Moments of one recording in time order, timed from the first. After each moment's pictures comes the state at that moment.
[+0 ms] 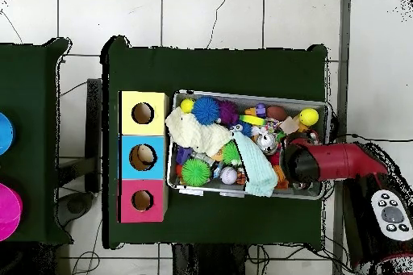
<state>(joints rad) -0.72 -0.50 0.24 1.47 -0.89 0.35 1.52</state>
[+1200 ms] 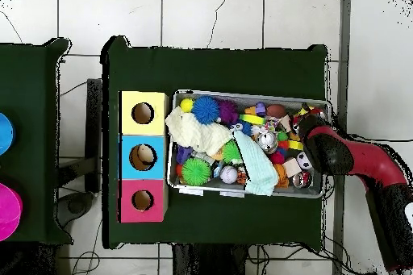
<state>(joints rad) -1.19 -0.30 0.80 1.46 -0.92 0.36 1.02</state>
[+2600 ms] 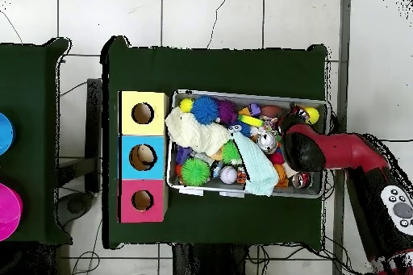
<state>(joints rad) -0.89 -0.44 0.52 1.47 -0.95 0.25 1.00</state>
